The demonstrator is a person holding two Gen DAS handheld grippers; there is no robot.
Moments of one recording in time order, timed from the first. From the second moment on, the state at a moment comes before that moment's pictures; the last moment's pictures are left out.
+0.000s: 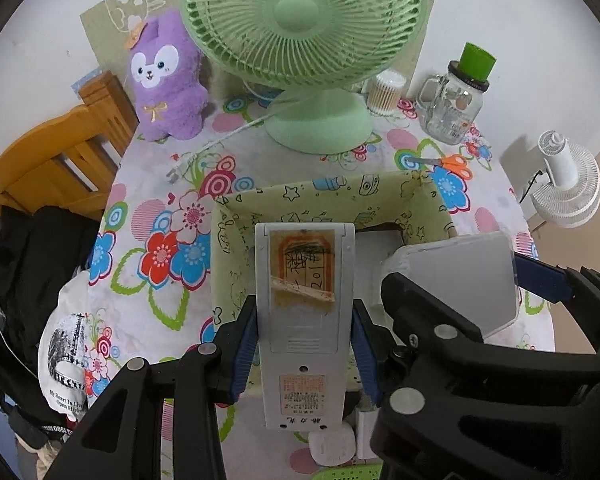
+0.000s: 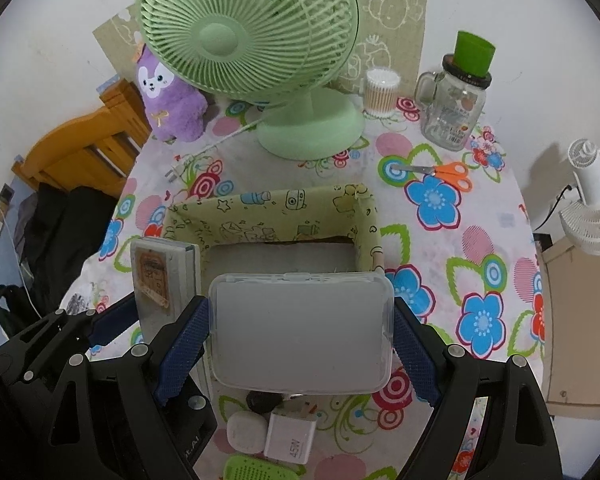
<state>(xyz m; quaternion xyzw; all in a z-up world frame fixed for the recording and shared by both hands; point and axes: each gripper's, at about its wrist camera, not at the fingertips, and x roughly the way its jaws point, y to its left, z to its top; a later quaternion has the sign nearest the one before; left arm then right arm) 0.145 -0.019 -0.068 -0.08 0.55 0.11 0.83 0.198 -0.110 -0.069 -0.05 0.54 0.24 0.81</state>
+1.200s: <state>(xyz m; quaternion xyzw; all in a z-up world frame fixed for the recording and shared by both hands) 0.181 0.007 -0.122 -0.13 0.58 0.12 0.80 0.239 -0.090 -0.118 -0.04 0.57 0.23 0.79</state>
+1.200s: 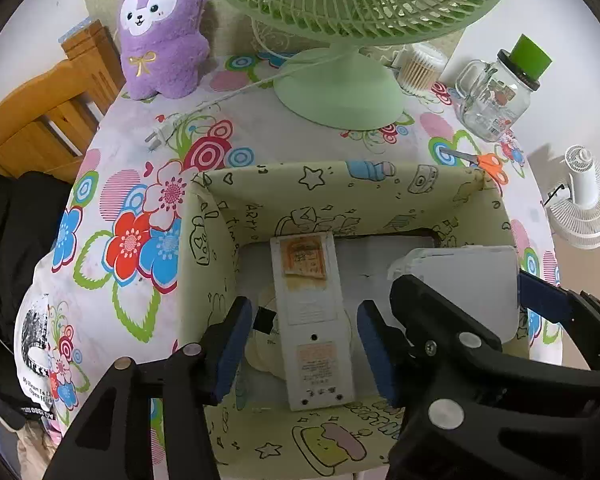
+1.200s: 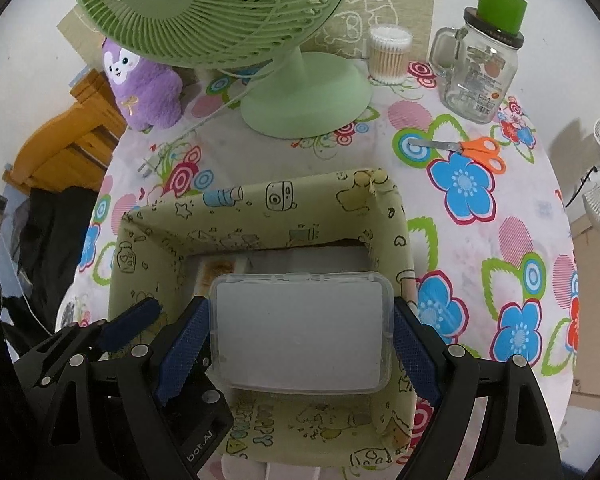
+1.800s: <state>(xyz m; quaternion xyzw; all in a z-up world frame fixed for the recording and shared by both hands) 0.178 0.003 -0.123 -0.12 0.60 0.10 0.79 0.244 -0.081 -0.119 -0.06 0.55 0.23 0.80</state>
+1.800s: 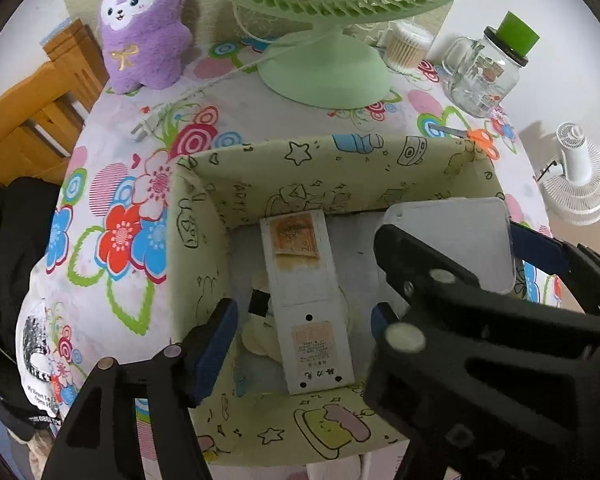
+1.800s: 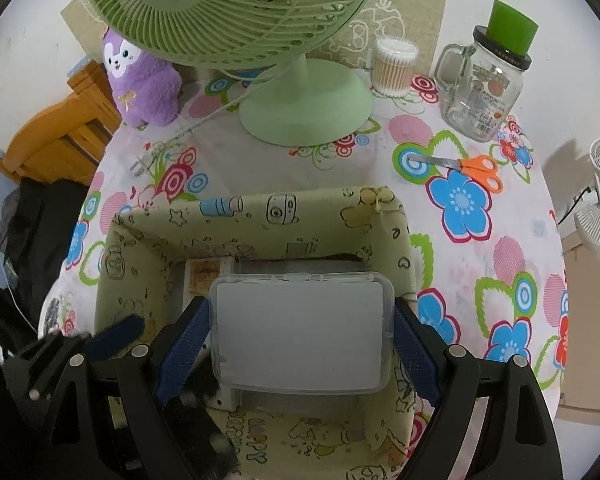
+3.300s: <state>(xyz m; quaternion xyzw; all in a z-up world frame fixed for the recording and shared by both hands) 0.139 -0.004 -0.076 -0.07 0.56 0.11 0.82 0.204 -0.088 -0.085 -0.08 0.52 0.24 0.81</state>
